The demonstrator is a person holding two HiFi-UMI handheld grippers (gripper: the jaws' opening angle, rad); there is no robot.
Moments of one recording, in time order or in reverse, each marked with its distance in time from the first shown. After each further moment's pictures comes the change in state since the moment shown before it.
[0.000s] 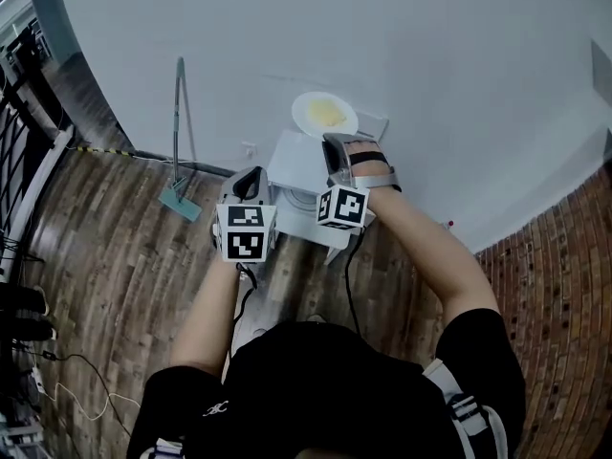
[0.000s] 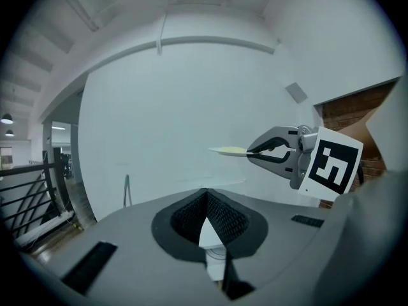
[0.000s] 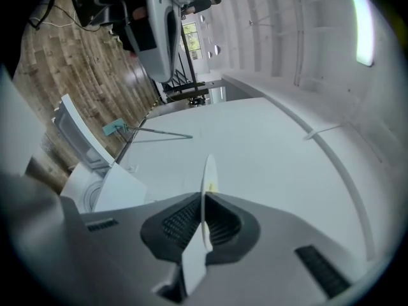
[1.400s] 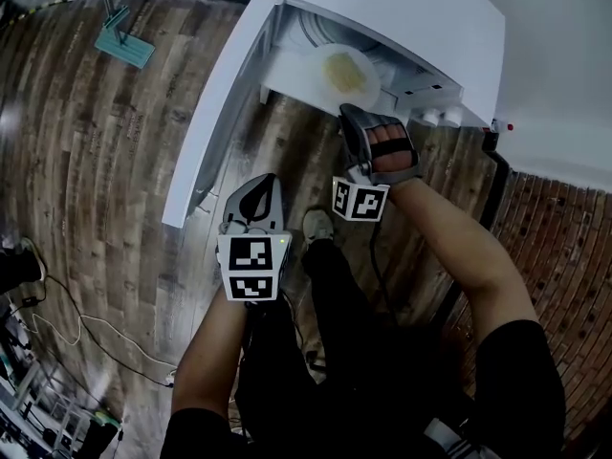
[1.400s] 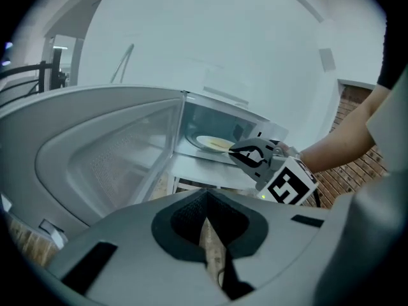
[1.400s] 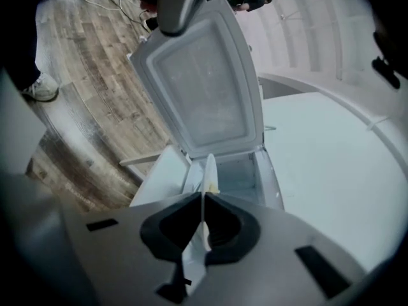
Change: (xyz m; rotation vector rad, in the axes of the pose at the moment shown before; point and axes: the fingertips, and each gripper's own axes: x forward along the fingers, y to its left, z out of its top) left arm 0.084 -0.078 -0.498 -0.335 0.449 -0.134; right arm 0.057 0.535 -0.073 -0.076 -0.036 0.283
